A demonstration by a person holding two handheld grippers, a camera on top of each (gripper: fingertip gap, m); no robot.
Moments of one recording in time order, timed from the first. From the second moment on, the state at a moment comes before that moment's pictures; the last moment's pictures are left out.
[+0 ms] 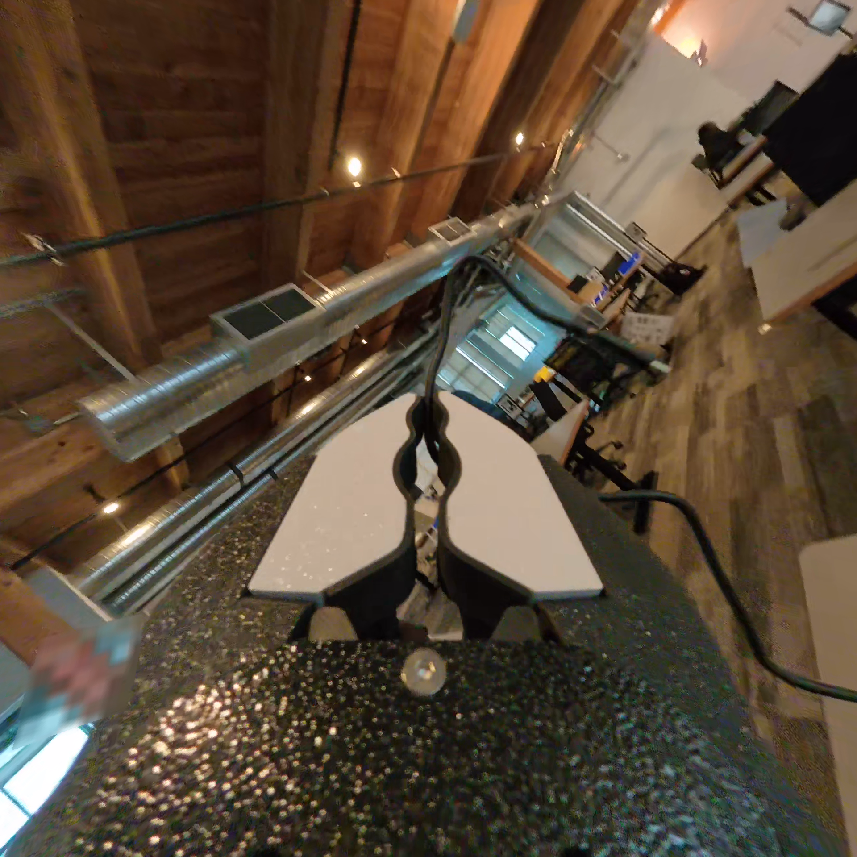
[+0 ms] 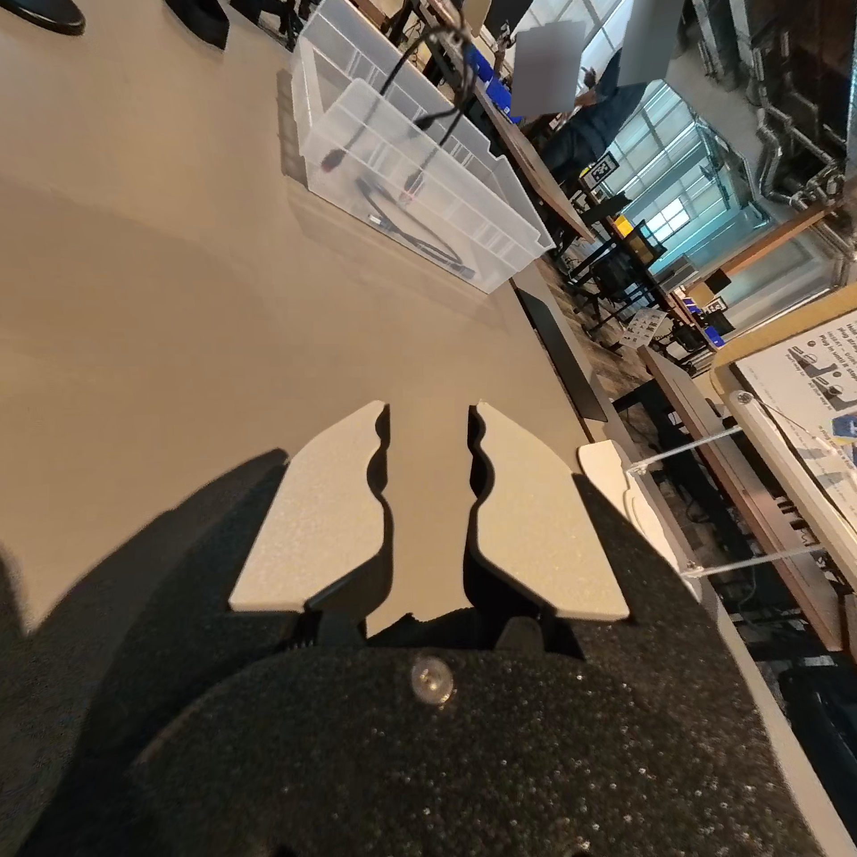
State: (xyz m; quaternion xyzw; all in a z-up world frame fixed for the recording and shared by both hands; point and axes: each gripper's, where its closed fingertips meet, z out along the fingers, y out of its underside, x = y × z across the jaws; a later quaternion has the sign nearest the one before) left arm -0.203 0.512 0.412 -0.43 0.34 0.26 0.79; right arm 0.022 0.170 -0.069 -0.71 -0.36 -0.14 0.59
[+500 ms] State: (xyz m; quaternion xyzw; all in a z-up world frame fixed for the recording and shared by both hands) left arm -0.174 0.442 0.482 -0.37 0.34 0.26 0.83; right arm 0.012 0.164 -0.063 -0.70 -0.36 -0.14 0.60
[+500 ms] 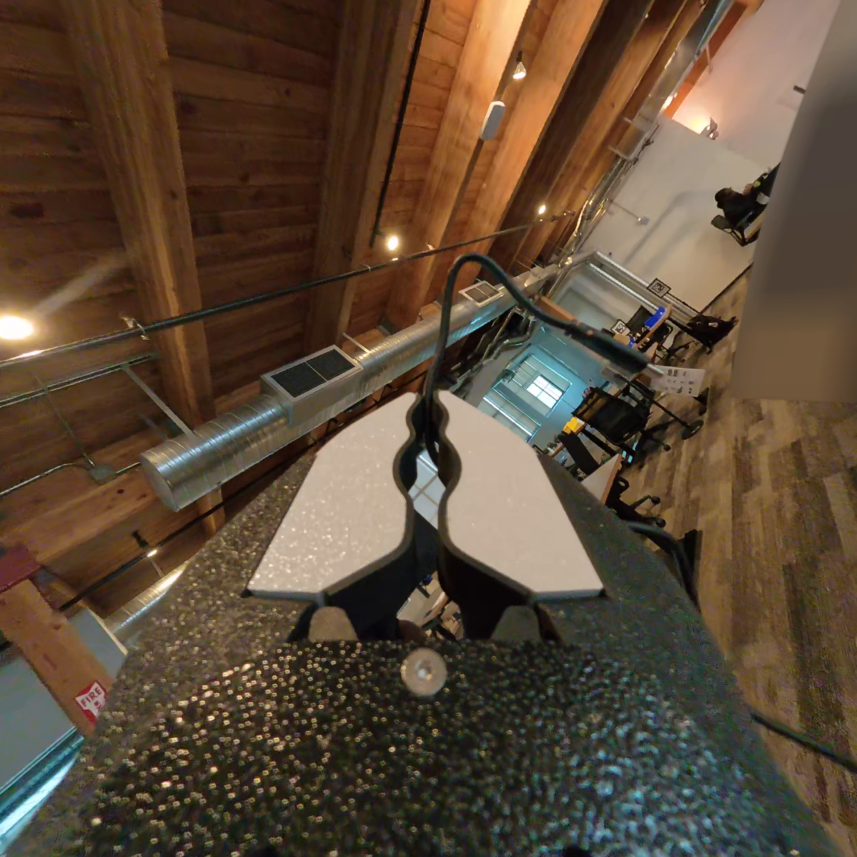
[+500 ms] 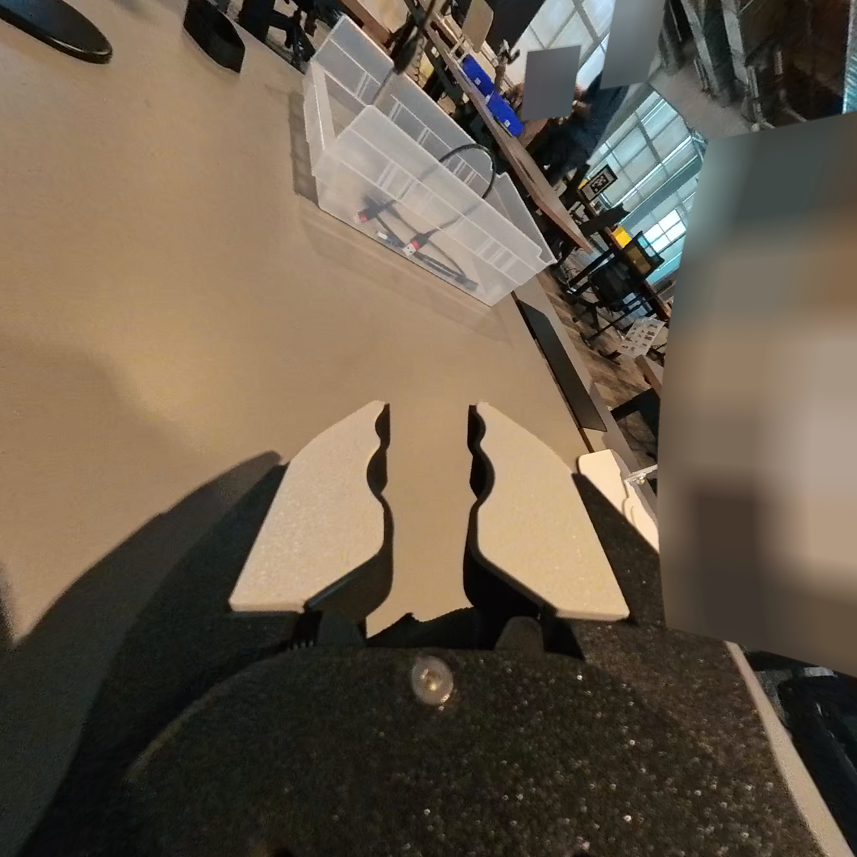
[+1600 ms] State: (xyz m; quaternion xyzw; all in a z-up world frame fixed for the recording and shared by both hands) left arm 0.019 0.129 0.521 -0.26 0.48 -0.08 0.83; right arm -0.073 0.076 -0.031 -0.71 -0.31 0.15 0.61
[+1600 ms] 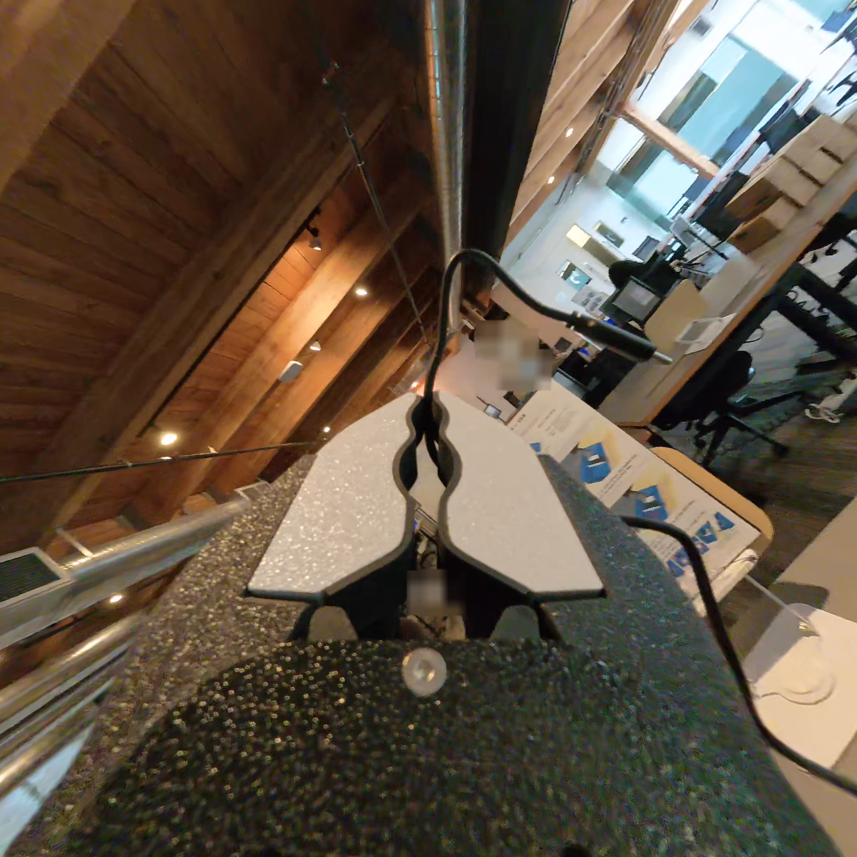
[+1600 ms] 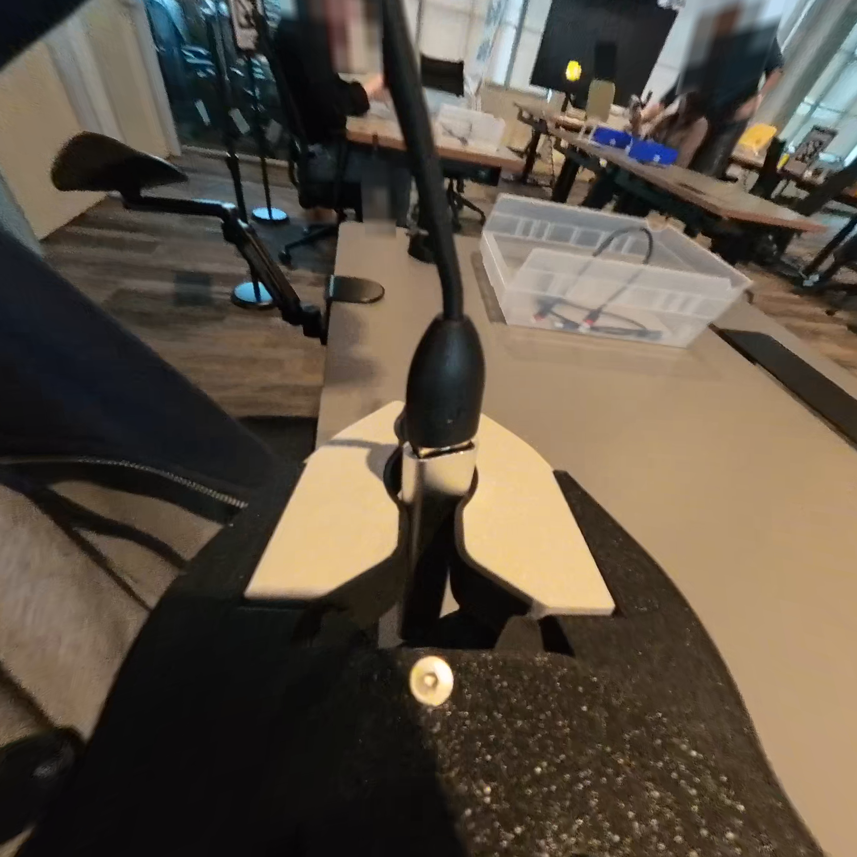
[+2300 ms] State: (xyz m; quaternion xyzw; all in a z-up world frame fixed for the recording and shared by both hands) left arm 0.131 0.200 -0.032 -0.53 0.62 -0.43 0.39; right arm 0.191 0.034 -0.061 -0.74 -0.22 -0.39 0.50
